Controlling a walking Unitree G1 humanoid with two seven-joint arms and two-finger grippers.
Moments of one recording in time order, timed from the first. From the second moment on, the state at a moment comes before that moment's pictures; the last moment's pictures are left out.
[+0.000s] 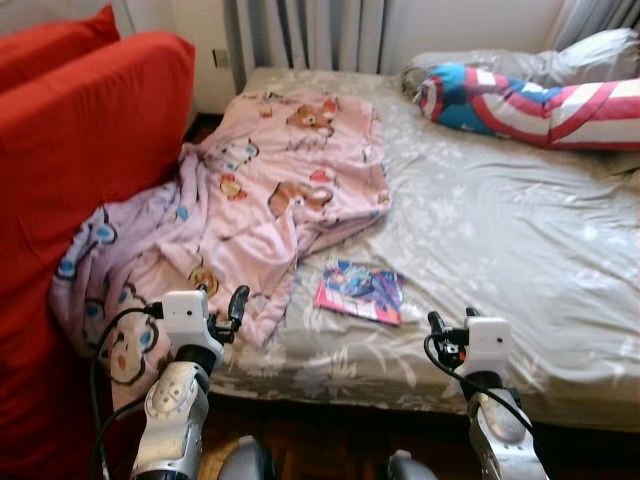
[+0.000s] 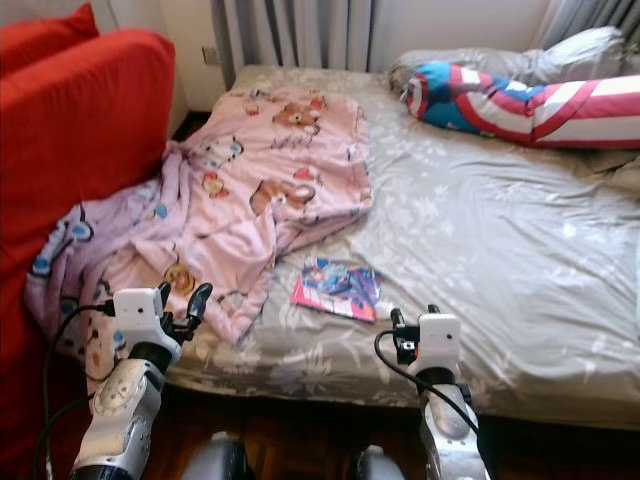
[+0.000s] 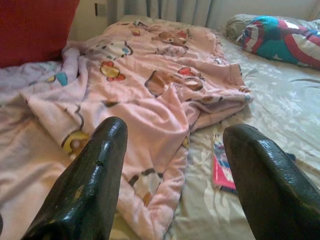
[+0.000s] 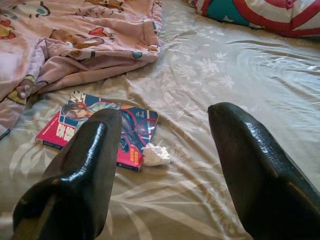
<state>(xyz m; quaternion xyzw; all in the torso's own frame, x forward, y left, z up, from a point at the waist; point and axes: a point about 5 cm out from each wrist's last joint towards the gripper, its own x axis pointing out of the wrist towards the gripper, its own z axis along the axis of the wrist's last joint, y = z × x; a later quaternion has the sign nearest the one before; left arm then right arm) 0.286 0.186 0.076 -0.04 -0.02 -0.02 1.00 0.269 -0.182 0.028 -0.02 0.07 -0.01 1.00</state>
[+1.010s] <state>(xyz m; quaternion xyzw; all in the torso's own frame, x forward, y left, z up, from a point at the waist) 0.292 0.193 0.087 -0.03 -0.02 -0.02 1.00 0.276 -0.161 0.039 -0.01 0.04 0.04 1.00</state>
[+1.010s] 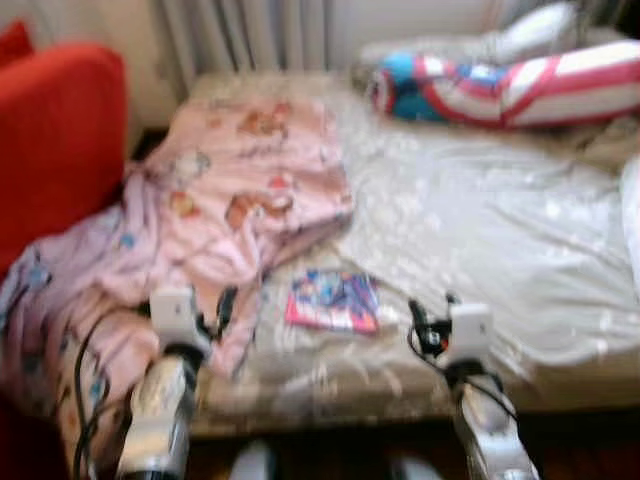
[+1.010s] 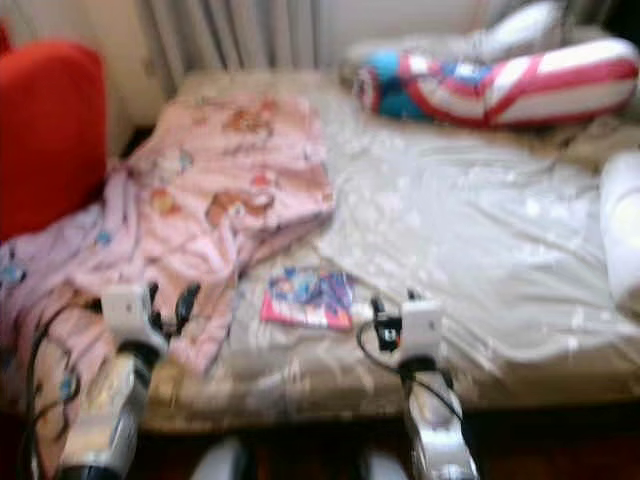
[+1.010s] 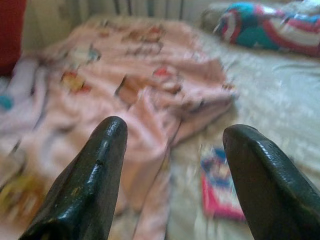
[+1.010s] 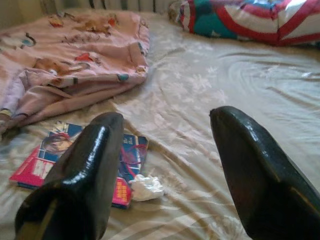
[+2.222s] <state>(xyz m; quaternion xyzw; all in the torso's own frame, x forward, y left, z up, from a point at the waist) 0.293 0.138 0.165 -0.08 -0.08 -0.14 0.98 0.342 -0.127 0.048 -0.02 0.19 0.08 0.98</state>
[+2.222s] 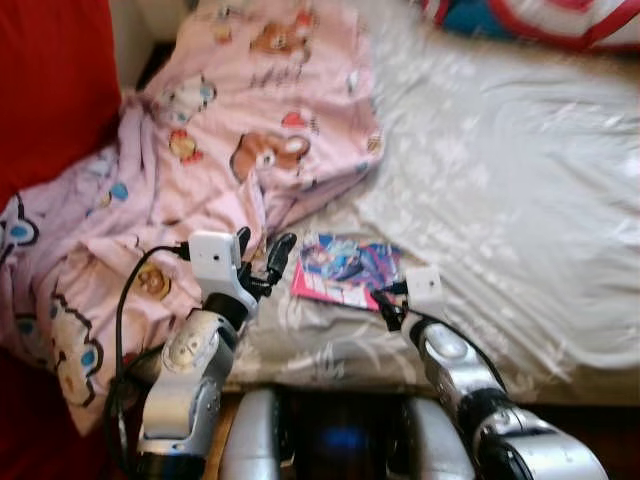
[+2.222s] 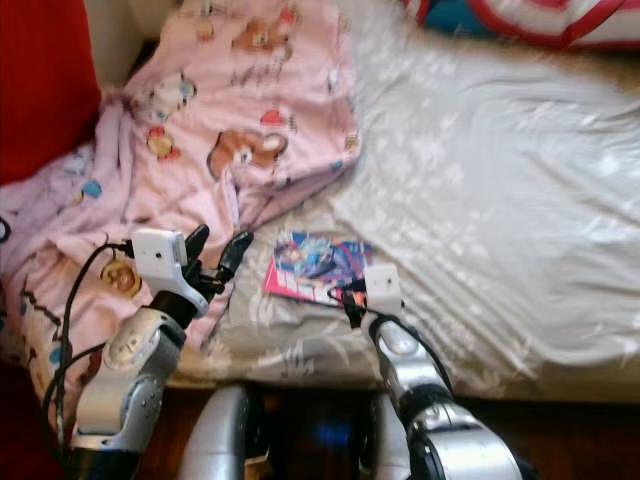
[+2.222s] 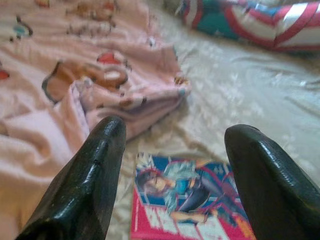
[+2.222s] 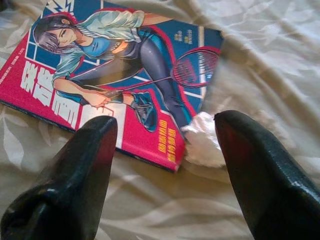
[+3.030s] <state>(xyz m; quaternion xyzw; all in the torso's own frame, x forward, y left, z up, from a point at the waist) 0.270 0.150 0.185 -0.08 -0.06 -0.13 0.99 0.351 -0.167 0.056 0.00 0.20 -0.05 0.98</state>
